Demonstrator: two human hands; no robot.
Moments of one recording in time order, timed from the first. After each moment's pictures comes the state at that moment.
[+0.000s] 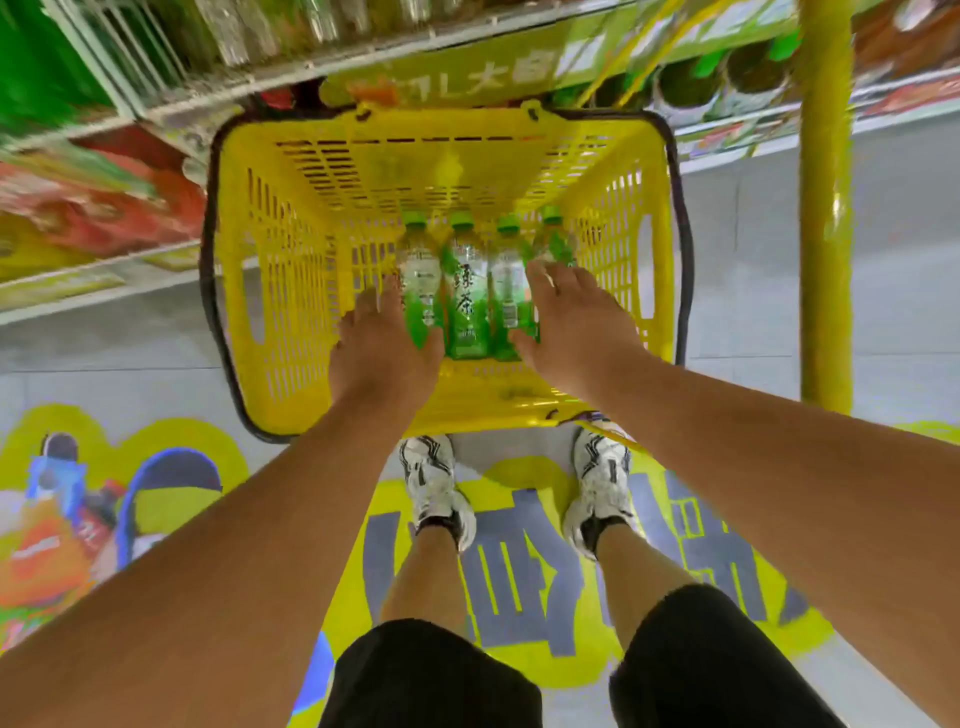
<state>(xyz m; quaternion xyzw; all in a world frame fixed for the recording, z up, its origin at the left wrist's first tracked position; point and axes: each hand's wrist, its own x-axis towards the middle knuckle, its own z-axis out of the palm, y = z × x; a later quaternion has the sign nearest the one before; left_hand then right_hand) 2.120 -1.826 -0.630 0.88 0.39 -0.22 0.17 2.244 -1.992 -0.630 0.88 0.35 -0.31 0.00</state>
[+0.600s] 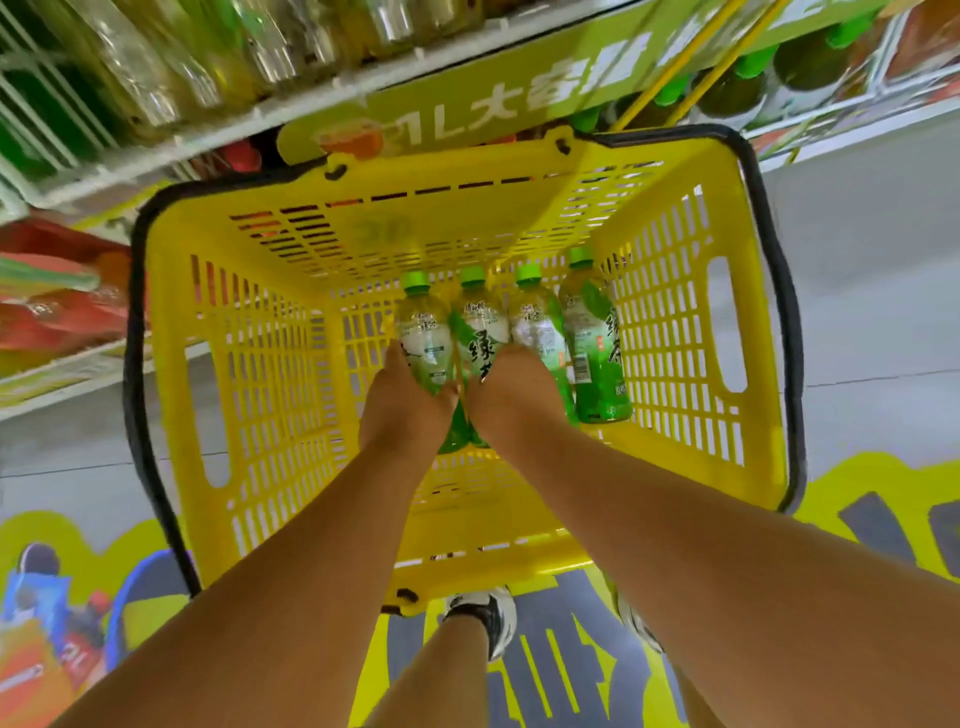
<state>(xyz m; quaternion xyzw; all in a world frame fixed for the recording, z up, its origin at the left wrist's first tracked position) 2.159 -1.787 -0.753 0.80 0.48 -0.19 0.32 2.224 -1.892 -0.744 0.88 0.02 -0.43 -0.21</state>
